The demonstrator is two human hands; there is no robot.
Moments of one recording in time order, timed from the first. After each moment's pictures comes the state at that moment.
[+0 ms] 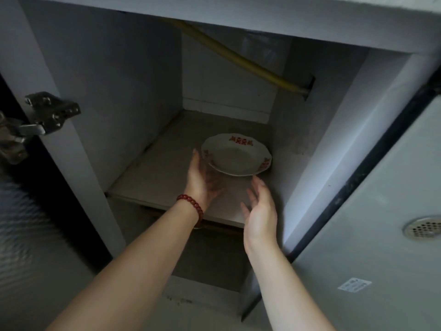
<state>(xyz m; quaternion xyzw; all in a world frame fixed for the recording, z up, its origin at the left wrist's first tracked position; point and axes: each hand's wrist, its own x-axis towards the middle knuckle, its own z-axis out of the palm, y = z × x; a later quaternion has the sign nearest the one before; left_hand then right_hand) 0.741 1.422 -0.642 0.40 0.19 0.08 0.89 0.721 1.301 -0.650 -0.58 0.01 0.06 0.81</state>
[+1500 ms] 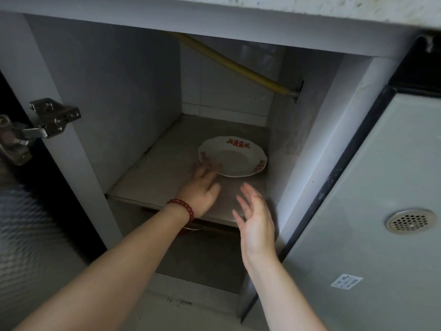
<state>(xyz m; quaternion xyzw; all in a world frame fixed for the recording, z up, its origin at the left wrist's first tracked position) 0.734 1.440 -0.666 0.94 0.07 0.10 0.32 0.694 1.285 -0.643 -0.58 -0.05 0.09 0.81</state>
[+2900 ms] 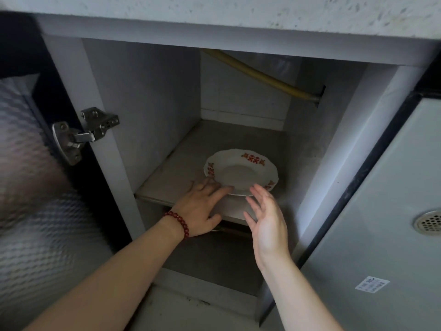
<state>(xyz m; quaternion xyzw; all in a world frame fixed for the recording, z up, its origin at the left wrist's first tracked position) 0.678 1.474 -0.671 0.99 -0.06 0.08 0.07 0.680 1.300 -0.640 -0.56 -0.08 0.11 0.81</state>
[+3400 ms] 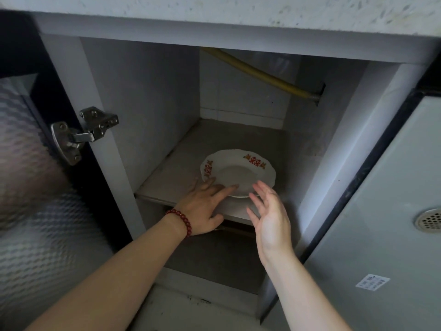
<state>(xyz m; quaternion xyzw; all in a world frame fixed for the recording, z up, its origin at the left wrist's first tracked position) 0.680 1.472 -0.668 0.99 -0.07 0.05 0.06 0.685 1.298 -0.638 -0.56 -0.07 0.11 0.82</state>
